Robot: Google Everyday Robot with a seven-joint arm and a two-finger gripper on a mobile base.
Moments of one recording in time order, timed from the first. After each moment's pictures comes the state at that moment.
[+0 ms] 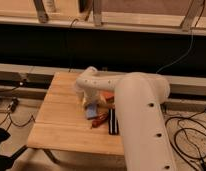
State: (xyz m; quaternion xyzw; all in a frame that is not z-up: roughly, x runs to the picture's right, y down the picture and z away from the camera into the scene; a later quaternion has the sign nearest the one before) arm -0.040 0.110 0.935 -0.22 0.24 0.62 0.71
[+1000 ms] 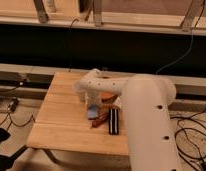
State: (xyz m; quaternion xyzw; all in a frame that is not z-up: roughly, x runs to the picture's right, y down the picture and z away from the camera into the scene) arm -0.044 0.119 0.927 -0.24 0.21 0.63 0.71
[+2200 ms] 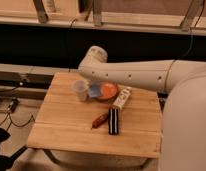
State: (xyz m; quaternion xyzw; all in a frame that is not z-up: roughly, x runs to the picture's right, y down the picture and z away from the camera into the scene) arm -0.042 -0.051 0.773 -0.07 0.07 0.64 0.76
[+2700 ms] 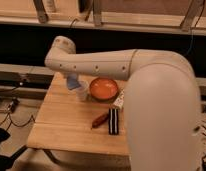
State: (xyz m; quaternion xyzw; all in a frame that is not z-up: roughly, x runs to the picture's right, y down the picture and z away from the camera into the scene) arm -0.168 -0.090 0.767 -0.07 0.02 0.57 0.82
